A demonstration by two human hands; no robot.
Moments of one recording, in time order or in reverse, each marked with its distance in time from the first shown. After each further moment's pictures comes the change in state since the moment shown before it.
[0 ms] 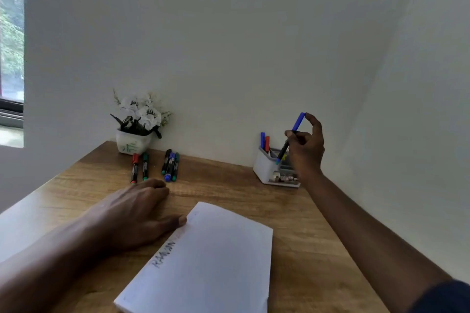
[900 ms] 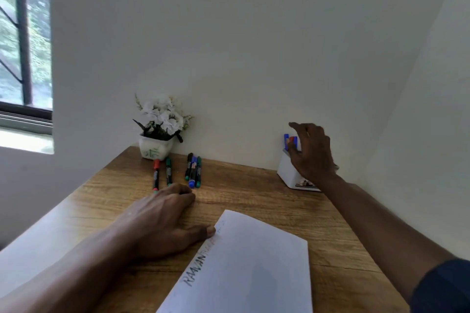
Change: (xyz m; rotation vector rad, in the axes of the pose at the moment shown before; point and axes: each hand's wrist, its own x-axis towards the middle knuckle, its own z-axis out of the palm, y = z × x) left_hand 0.005 -0.001 -0.003 -0.043 -0.045 -0.037; right_hand 0.020 0.043 0.036 -0.759 -0.265 -0.679
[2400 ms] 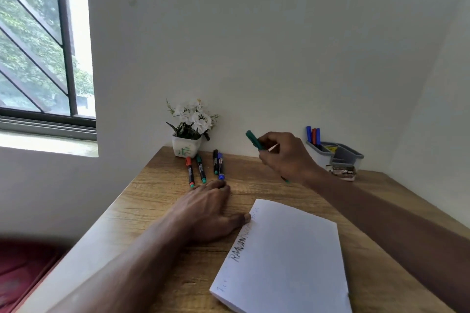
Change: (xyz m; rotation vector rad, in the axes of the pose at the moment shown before) left_hand 0.002 0.003 0.003 -0.012 -0.047 0.004; right_hand -0.010 -0.157 -0.049 0.625 -0.449 0.297
